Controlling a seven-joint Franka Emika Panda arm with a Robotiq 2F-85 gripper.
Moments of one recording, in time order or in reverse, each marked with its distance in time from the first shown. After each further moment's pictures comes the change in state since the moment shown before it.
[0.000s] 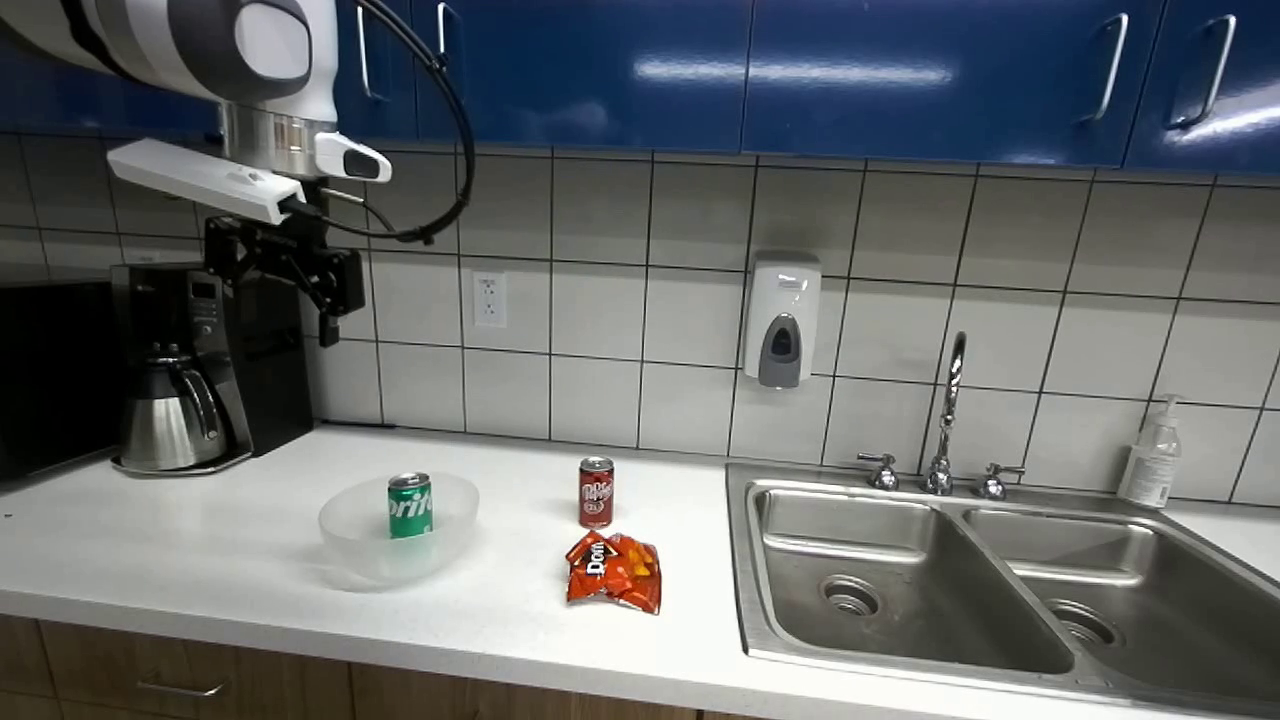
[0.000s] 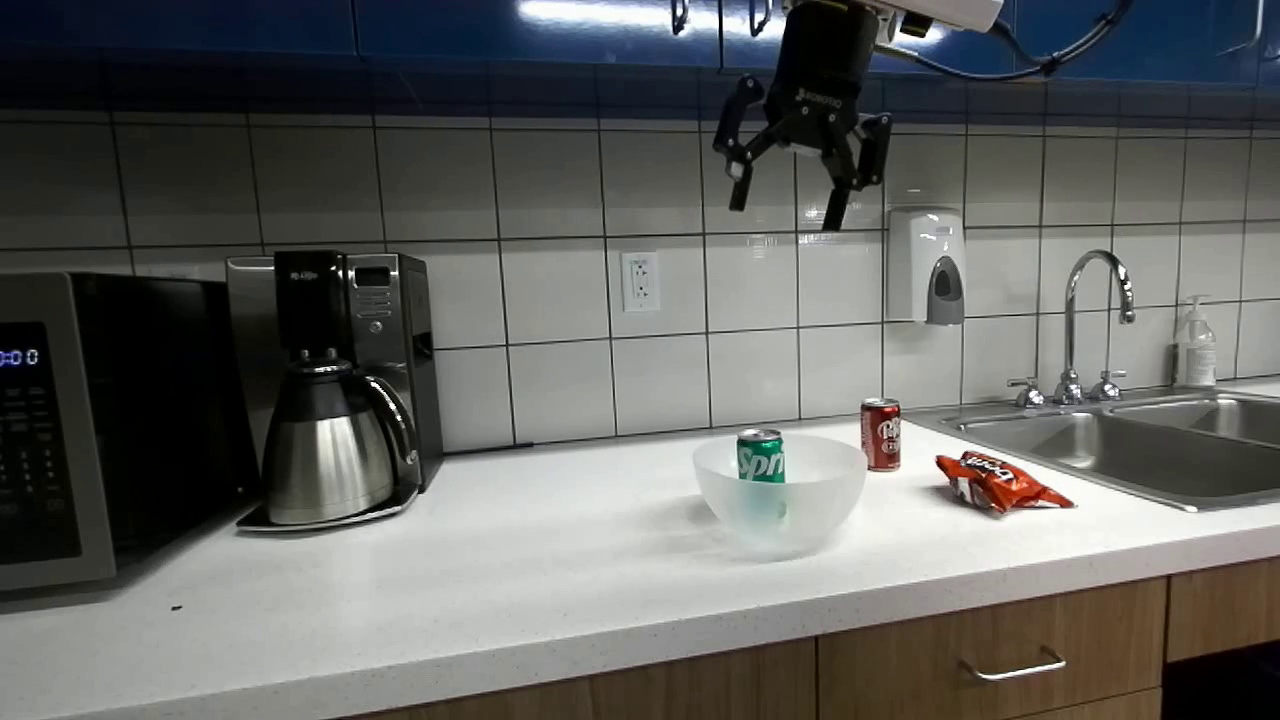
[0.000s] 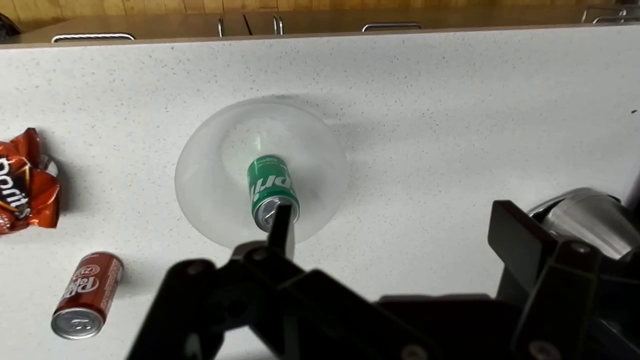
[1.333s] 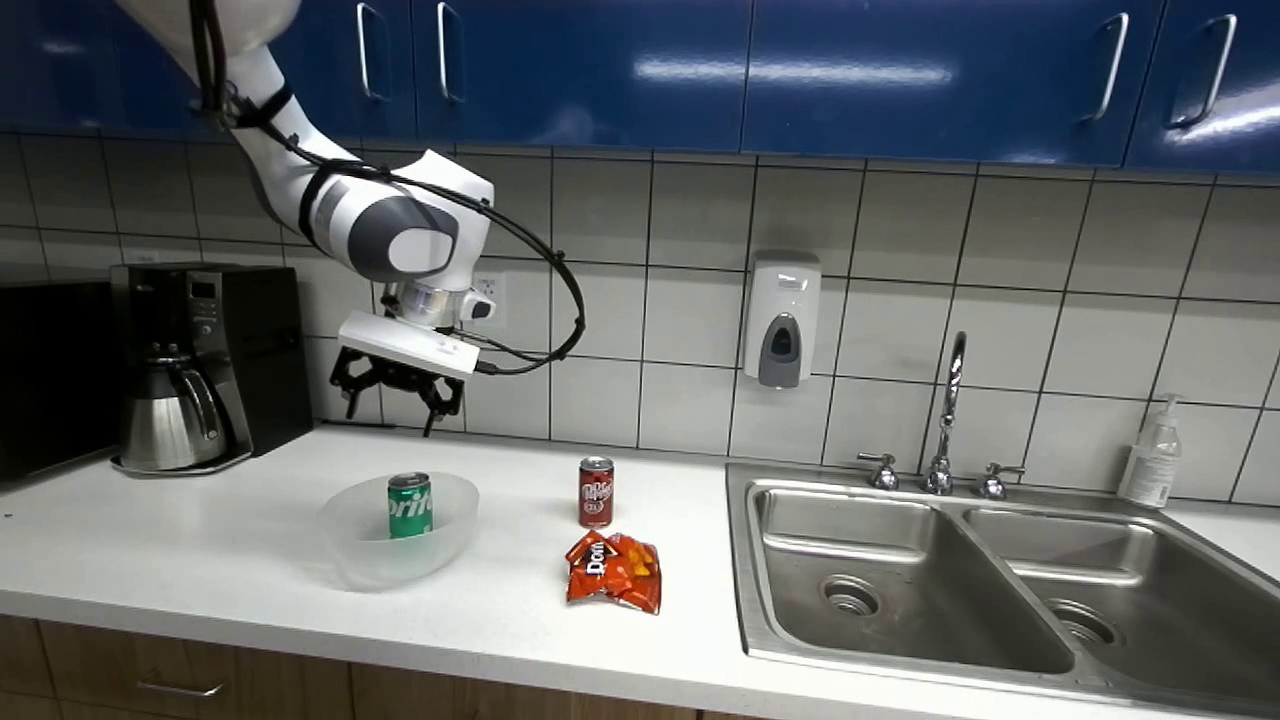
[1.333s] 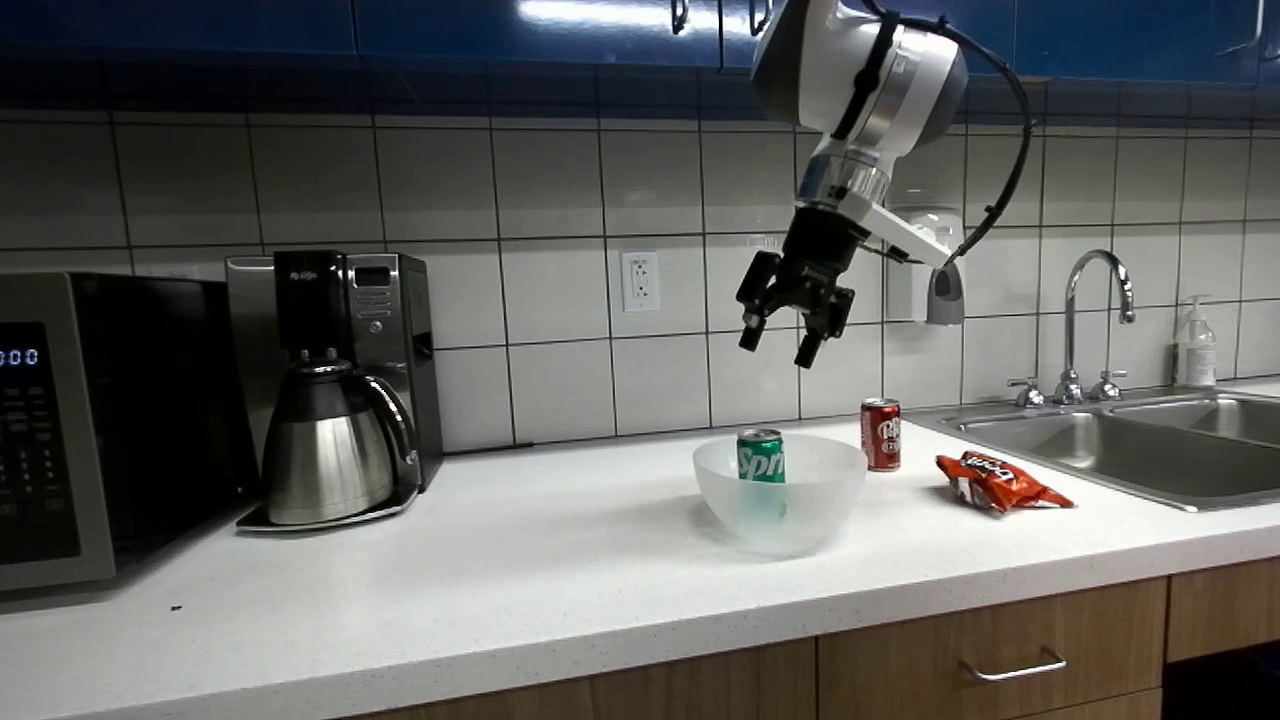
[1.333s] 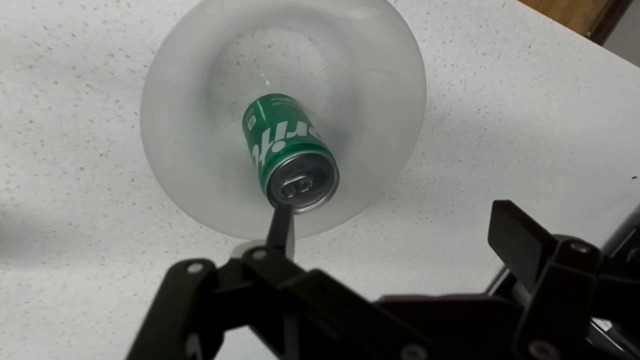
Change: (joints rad) arm -0.045 0.507 -0.097 0.201 0.303 0.175 -0.755
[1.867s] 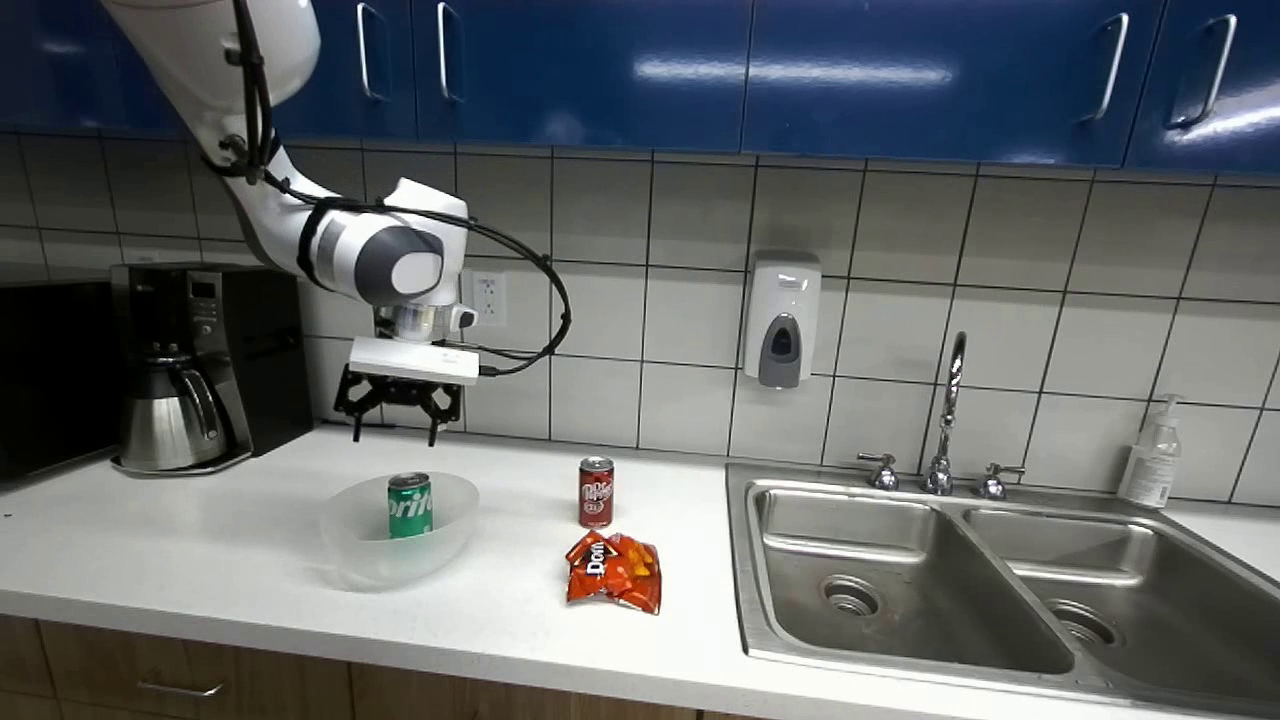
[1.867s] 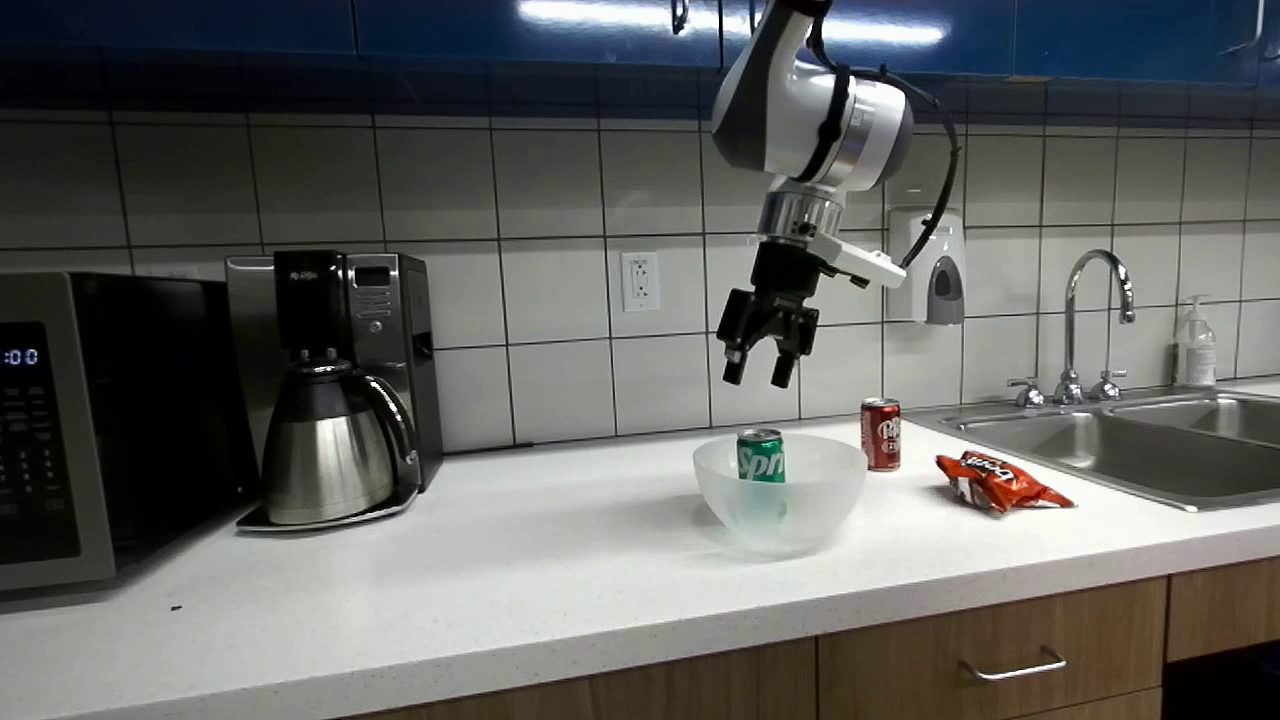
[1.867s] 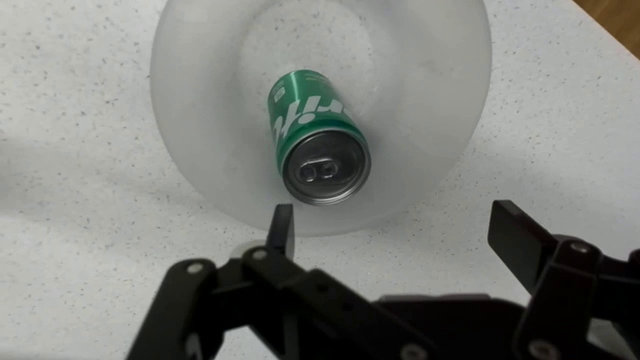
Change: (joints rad) arm -0.014 0.133 0.071 0.096 -0.172 0.071 0.000
